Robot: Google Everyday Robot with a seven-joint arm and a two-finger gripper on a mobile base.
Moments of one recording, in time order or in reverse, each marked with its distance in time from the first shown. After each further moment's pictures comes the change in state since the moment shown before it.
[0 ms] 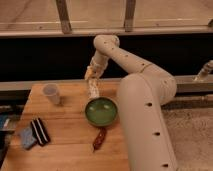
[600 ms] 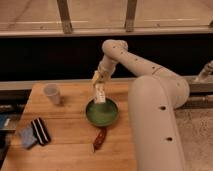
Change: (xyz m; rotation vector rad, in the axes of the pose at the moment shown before) arm 0.050 -0.035 0.002 0.009 0.042 0.074
